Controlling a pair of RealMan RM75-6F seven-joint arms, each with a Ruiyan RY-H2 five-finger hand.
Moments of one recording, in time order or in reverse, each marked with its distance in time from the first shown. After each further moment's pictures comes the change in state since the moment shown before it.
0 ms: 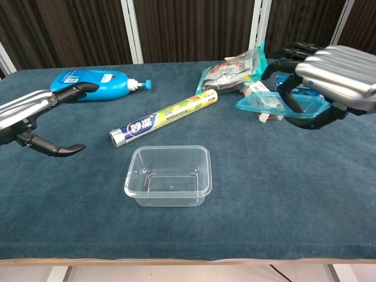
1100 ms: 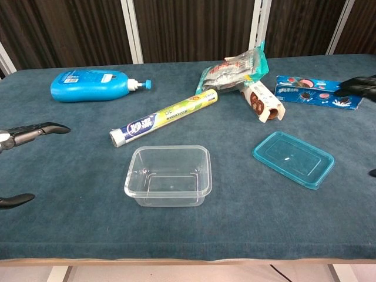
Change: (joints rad) left arm 0.110 0.207 0.157 -0.241 0.070 0.025 0.283; right arm -0.228 0.289 -0.149 -0.411 0.109 0.071 -0.144
